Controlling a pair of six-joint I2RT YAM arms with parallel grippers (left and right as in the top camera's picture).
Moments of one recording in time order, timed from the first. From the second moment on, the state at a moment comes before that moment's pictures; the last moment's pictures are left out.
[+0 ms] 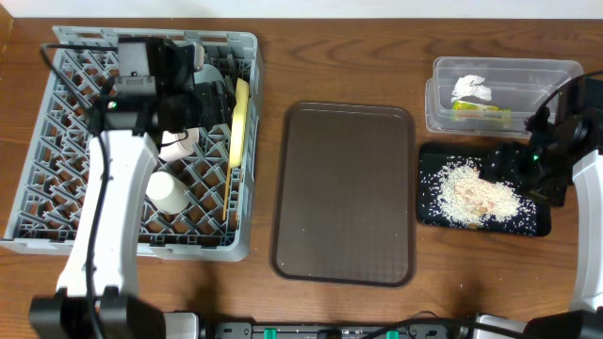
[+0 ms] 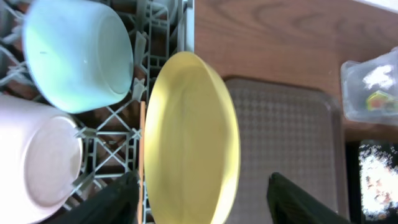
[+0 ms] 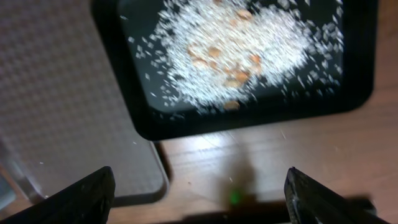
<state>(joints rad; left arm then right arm) 0.02 1.52 1.43 -0.85 0.36 -0.15 -0.24 1.47 1.42 -1.40 -0.15 0.14</state>
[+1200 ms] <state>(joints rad) -0.02 0.74 1.12 -1.16 0.09 -0.07 -0.01 0.95 1.03 -0.93 -0.06 0.10</state>
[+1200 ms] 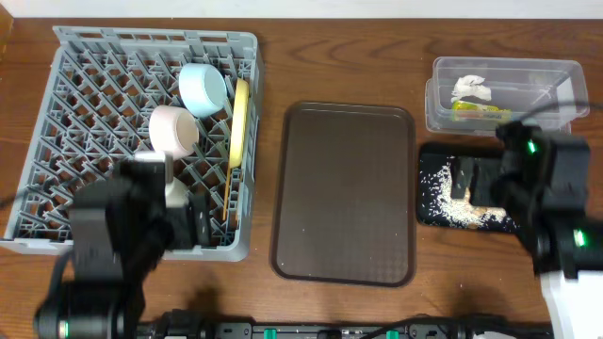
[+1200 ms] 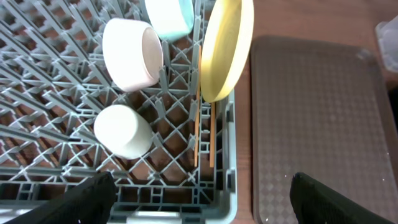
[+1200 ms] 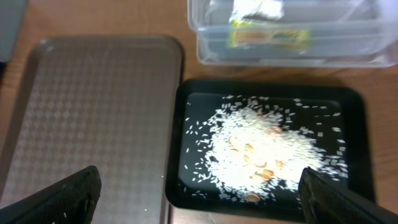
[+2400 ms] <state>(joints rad) -0.02 0.55 1.07 -1.16 0.09 -0.06 -0.01 0.54 0.85 -0.91 0.00 0.10</state>
